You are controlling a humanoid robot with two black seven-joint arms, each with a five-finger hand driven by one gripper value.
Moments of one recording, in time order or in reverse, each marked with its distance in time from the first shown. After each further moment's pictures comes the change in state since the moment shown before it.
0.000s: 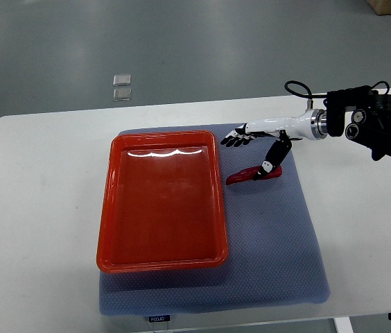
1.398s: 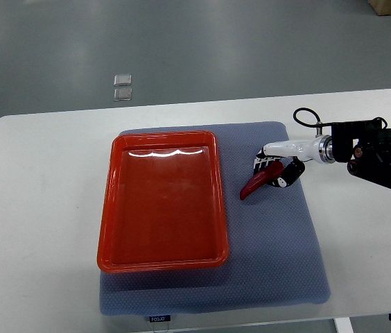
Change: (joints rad) left arm 0.002 0.000 -0.005 0.005 -0.002 0.000 0.001; right arm -0.066 0.013 -0.146 -0.044 -0.099 -0.202 -0.034
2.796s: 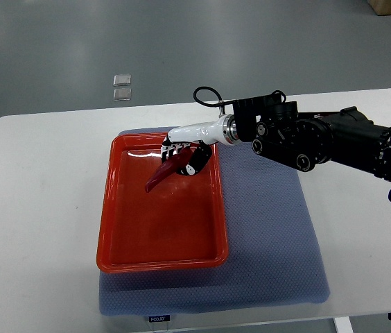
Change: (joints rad) left arm 0.000 0.000 0.002 -0.005 0.000 0.000 0.009; right arm 0.177 0.404 -0.029 -0.187 0.118 0.054 -0.002
